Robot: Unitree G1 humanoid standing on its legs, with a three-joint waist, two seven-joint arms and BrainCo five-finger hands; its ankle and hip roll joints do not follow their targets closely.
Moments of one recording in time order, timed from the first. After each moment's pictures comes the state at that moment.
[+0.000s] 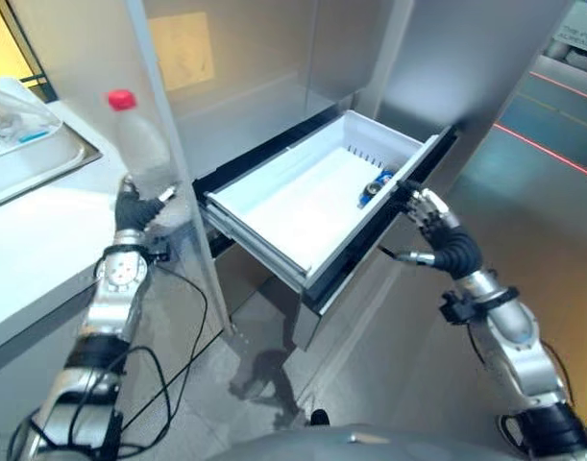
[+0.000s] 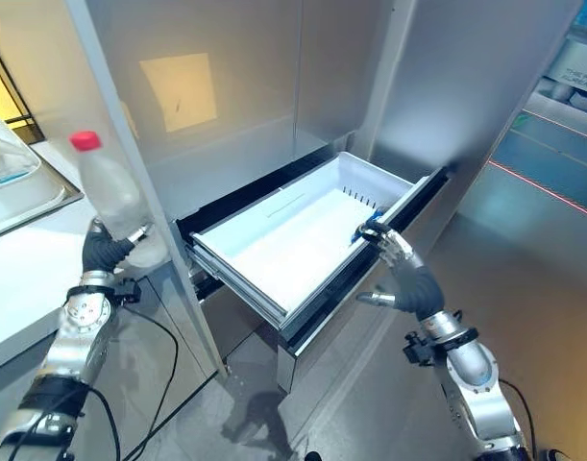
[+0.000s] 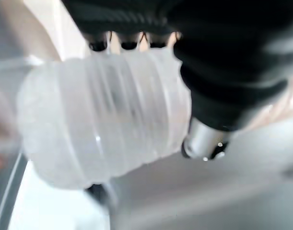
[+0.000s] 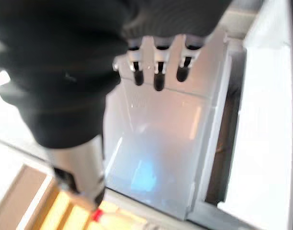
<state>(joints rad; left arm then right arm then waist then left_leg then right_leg) -0.16 0.60 -0.03 0.21 -0.33 -0.30 0.05 -0.01 -0.61 0.02 -0.09 0.44 -0.32 0.25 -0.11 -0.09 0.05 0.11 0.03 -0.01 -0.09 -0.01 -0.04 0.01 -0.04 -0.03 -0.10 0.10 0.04</state>
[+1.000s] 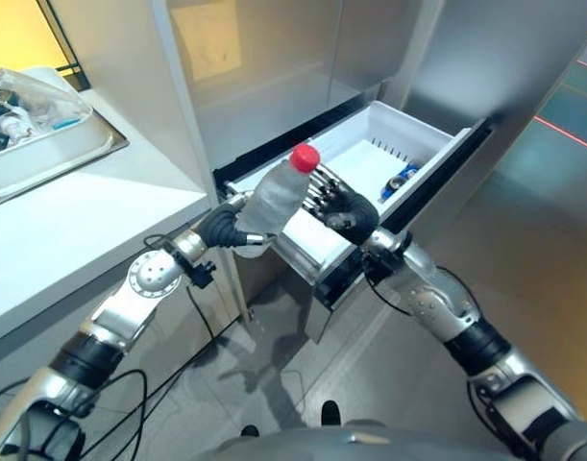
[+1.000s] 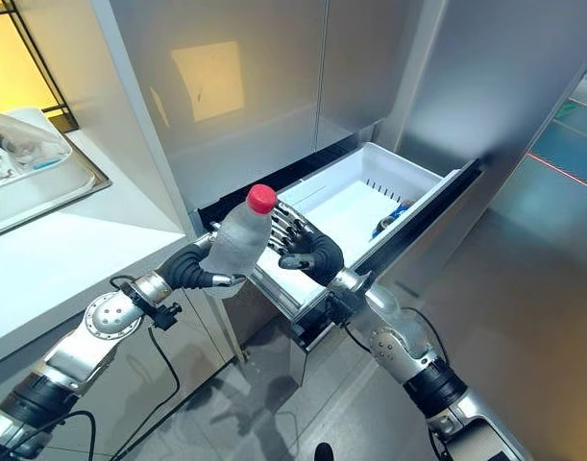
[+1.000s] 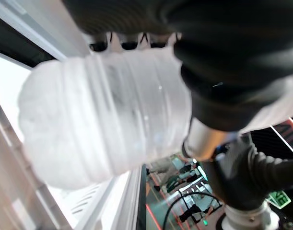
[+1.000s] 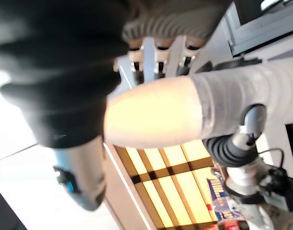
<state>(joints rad) -0.28 0.77 -0.38 0.03 -0.21 -0.31 -0.18 -0.41 -0.39 0.50 0.01 1.02 -0.08 0.38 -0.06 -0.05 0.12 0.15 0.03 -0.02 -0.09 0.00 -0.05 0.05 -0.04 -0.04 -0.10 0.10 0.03</state>
